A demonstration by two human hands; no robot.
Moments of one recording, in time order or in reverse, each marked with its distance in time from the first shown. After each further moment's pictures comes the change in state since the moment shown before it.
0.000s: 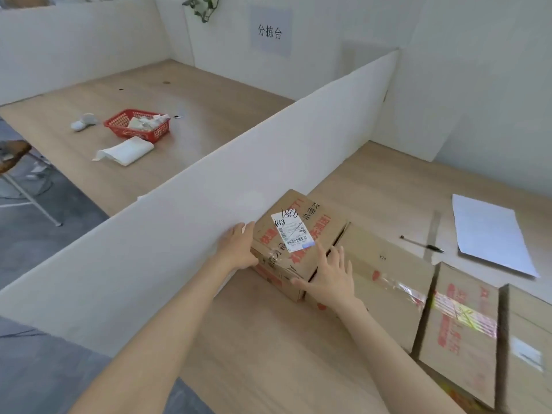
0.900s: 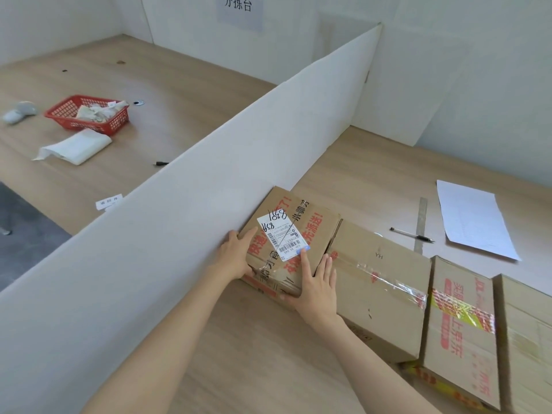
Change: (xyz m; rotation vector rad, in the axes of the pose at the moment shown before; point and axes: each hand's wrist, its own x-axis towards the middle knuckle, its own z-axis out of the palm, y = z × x) left_hand 0.062 -0.004 0.033 -0.024 -0.045 0.075; right_hand 0.029 -0.003 0.055 0.016 0.022 0.097
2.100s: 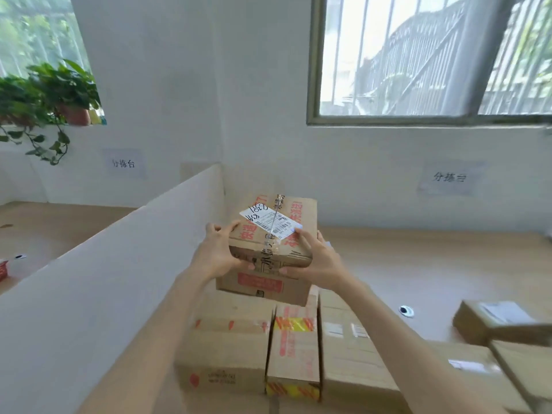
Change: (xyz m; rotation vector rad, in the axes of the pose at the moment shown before) left_hand -0.193 0.363 -0.083 -0.174 0.330 0.521; right_hand -0.194 0.236 -0.322 0.402 0.468 -0.086
